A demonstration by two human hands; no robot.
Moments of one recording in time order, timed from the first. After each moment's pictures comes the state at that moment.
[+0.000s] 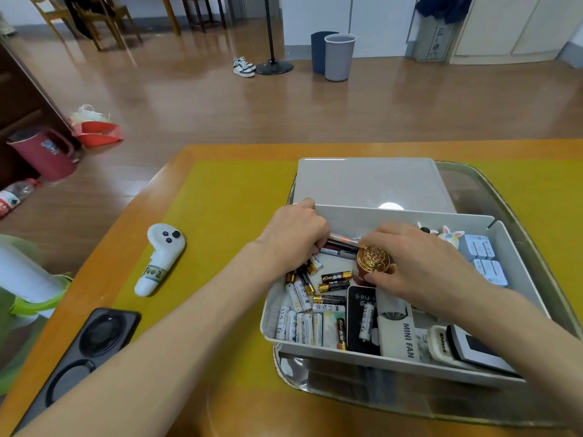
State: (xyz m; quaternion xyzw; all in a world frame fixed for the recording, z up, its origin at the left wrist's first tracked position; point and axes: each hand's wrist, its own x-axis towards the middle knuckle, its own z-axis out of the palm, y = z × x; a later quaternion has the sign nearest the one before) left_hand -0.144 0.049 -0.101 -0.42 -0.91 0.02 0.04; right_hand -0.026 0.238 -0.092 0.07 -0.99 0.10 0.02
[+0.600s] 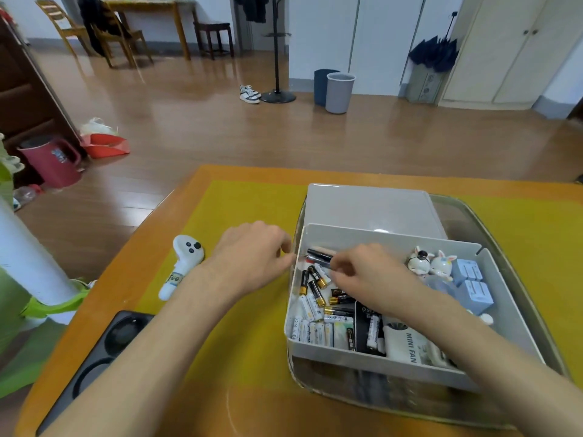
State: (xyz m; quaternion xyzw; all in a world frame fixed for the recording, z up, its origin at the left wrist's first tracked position) left_hand -0.103 -0.040 -0.044 -0.30 -0.95 -0.07 0.03; right_hand -0.046 0.171 -0.077 0.05 -0.98 0.18 -0.03
